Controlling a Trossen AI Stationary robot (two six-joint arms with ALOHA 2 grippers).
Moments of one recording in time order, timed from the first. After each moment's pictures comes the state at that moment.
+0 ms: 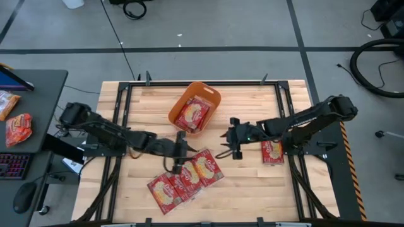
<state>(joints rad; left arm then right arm) -0.29 1.45 0.74 0.24 -0.23 -0.01 0.14 1.34 0.73 -0.08 0.22 -0.04</state>
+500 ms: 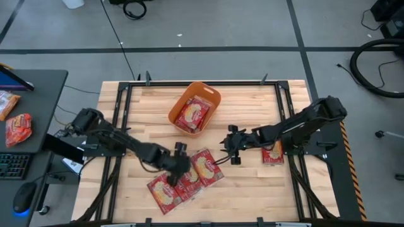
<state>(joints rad) -0.43 1.65 1.04 -0.42 -0.30 -0.04 0.17 1.50 0.62 0.13 0.22 0.01</state>
